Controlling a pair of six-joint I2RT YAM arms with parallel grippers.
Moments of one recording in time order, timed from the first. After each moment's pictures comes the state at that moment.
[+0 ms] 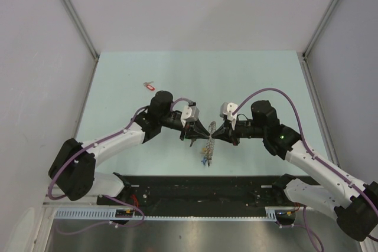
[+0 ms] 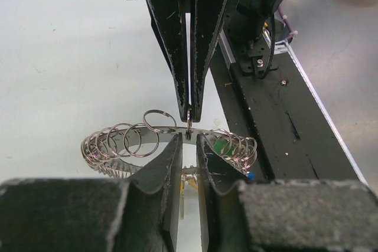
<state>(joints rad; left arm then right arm) -0.69 1.35 0.80 0.18 1.08 0.29 0.65 0.94 0.74 -0.21 -0.70 -0.26</state>
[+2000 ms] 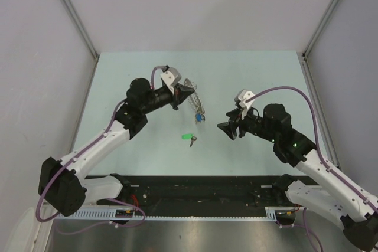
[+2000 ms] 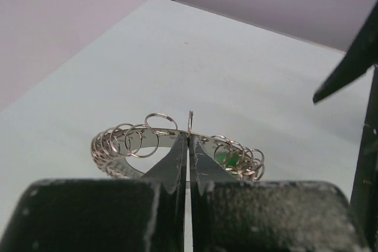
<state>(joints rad) -0.58 1.20 0.90 0.23 0.48 0.04 0.67 0.78 0.77 -0.22 -0.28 -0.04</state>
